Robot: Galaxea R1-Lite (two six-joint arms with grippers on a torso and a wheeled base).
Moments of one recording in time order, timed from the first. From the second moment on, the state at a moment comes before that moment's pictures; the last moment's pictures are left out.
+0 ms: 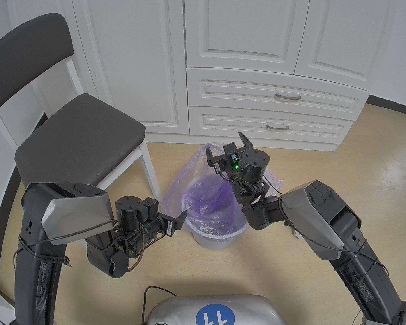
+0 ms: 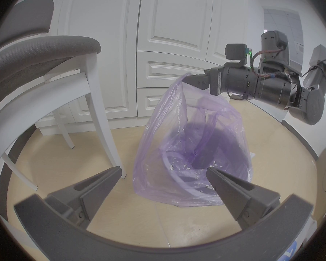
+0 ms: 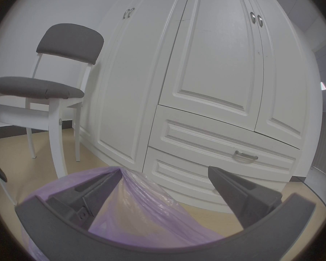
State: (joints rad) left arm -0.42 2.48 -0.80 -1.43 0.01 0.04; right arm 0.53 2.81 -1.97 -1.11 -0.31 -0.41
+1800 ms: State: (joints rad) left arm -0.41 2.55 -1.21 -1.00 0.03 -0.31; right arm 0.35 2.52 -1.42 -0.61 -0.22 0.34
